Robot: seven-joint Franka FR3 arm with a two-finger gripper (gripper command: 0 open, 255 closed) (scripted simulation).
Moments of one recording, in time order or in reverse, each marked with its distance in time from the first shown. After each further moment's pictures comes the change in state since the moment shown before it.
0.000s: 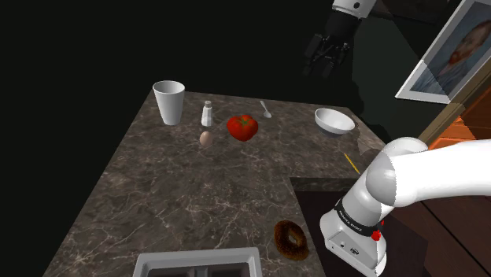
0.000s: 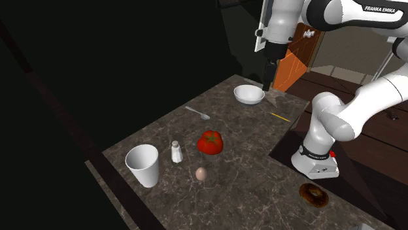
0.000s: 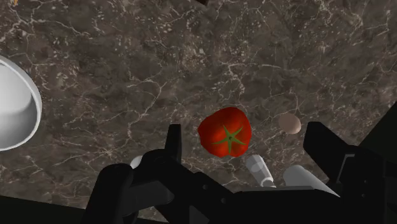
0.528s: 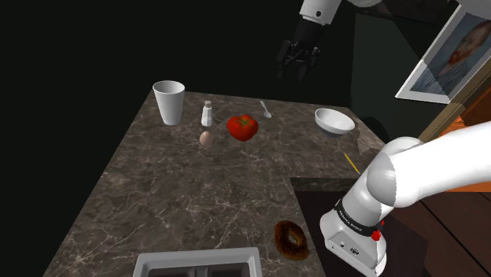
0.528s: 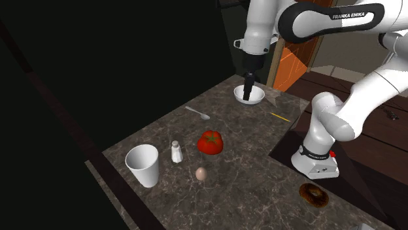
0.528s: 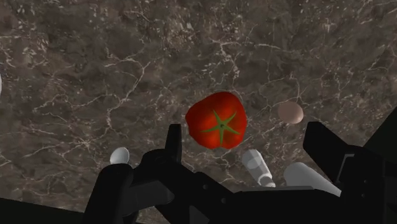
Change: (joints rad) arm 0.022 0.218 0.031 0.059 0.022 0.130 0.019
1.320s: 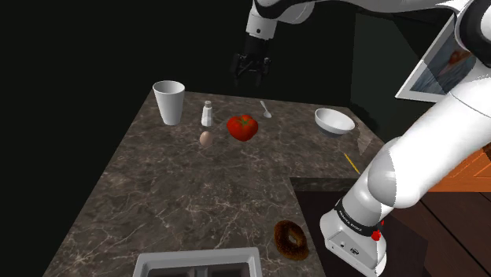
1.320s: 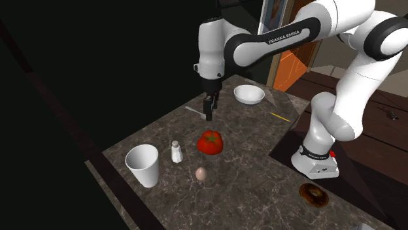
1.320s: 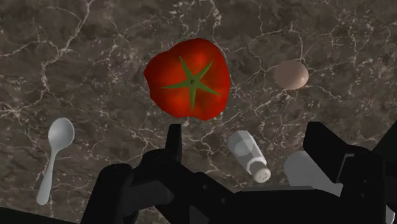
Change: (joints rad) arm 0.034 0.471 0.050 0.249 0.019 0.166 0.041
